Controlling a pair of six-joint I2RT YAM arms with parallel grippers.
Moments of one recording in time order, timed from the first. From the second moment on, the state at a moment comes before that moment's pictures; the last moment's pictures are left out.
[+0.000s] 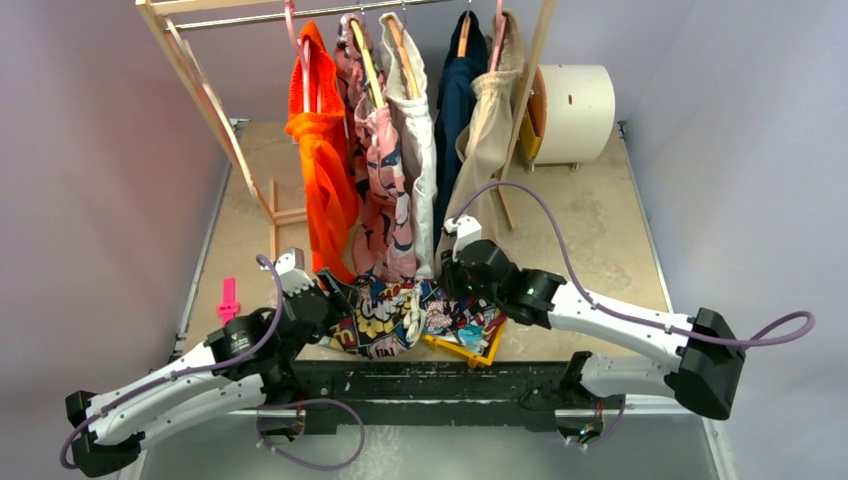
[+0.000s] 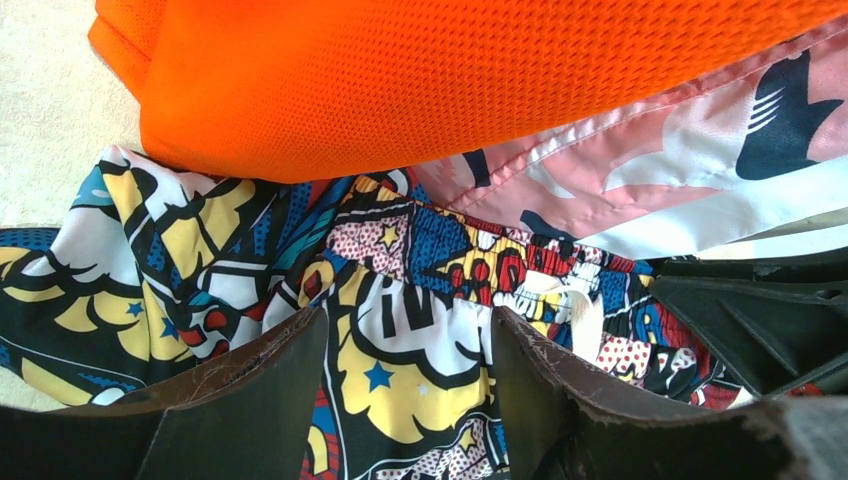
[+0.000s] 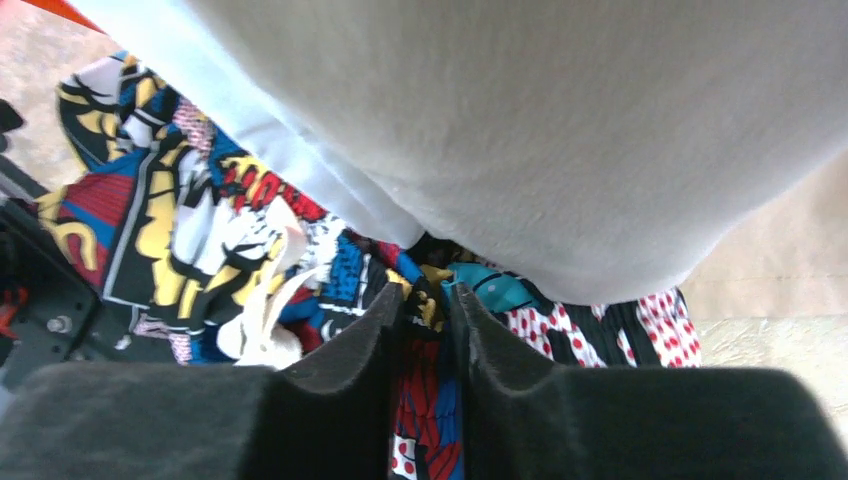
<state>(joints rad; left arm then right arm) -1.05 0.47 0.53 -0.72 -0.65 -1.17 1.00 1.18 0.78 -0.25 0.24 0.45</state>
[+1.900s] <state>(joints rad) -1.05 0.88 0.48 -0.44 -0.49 -1.17 1.05 0.89 0.65 -0.24 -0.20 0.35</state>
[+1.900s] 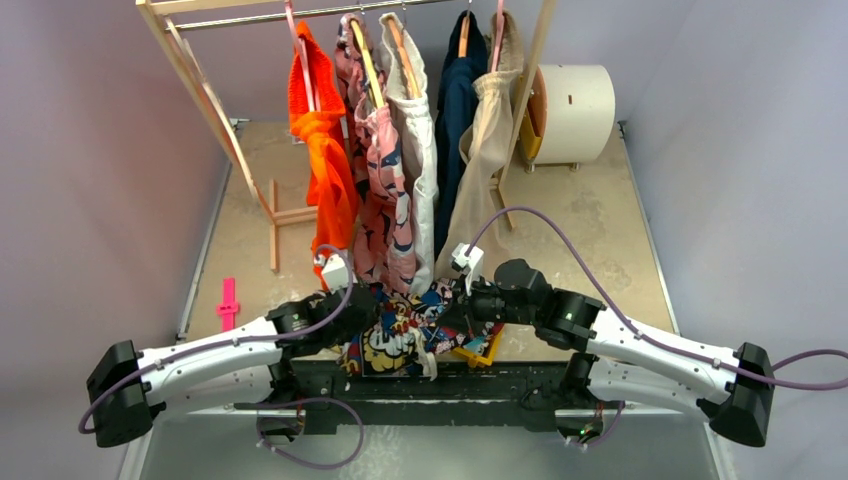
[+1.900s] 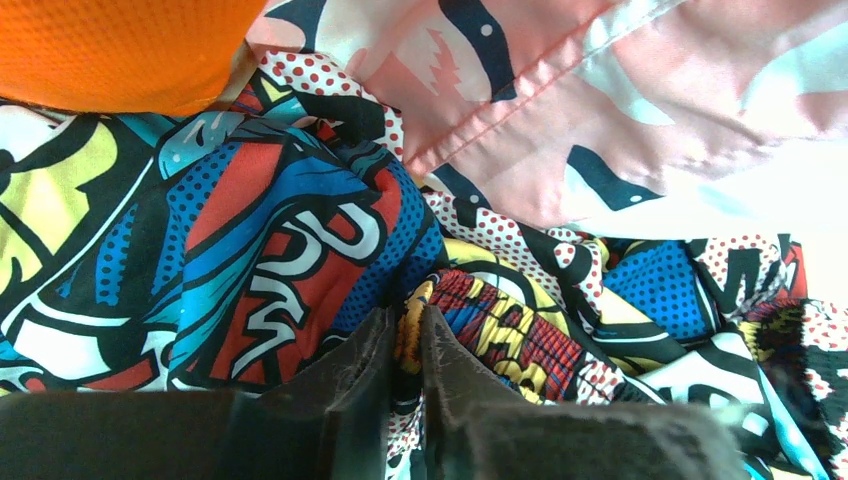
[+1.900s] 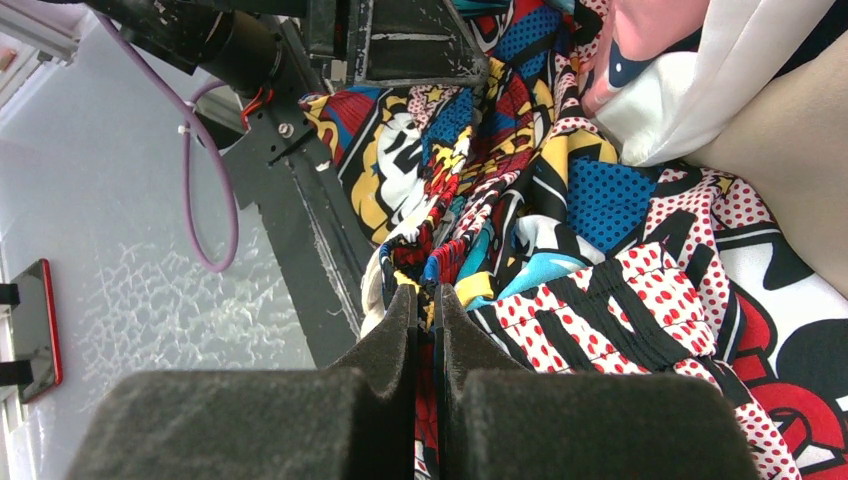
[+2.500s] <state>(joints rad) -1.05 0.64 0.70 -0.49 -0.53 -0.89 1.05 0.88 0.76 -0.28 -0.13 0.31</state>
